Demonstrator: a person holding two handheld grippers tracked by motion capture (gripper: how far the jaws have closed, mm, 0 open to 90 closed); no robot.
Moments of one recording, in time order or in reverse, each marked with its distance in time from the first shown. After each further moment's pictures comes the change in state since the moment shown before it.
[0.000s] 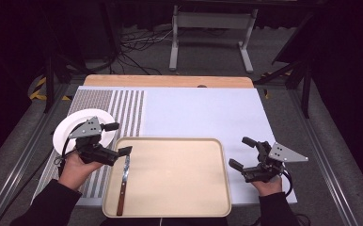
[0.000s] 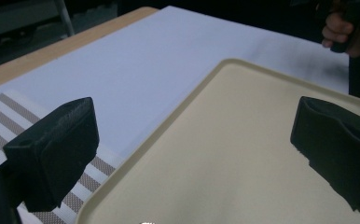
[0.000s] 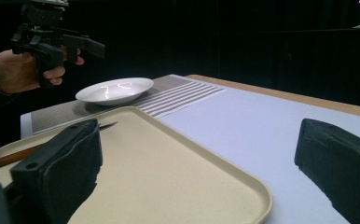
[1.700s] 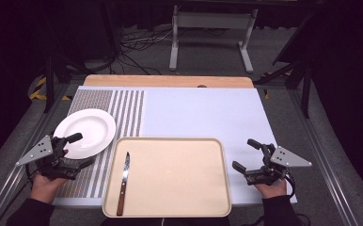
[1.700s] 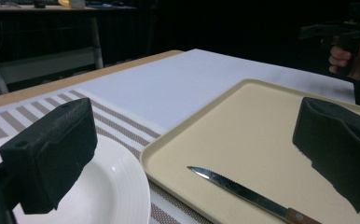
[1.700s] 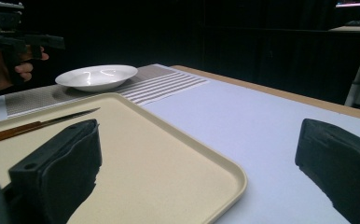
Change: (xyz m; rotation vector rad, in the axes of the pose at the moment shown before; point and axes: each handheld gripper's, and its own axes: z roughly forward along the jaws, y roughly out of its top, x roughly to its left) left arm 0.029 -0.090 -0.075 -0.218 0.061 -0.037; right arm 0.002 -0.004 -0.012 0.037 -0.071 -0.063
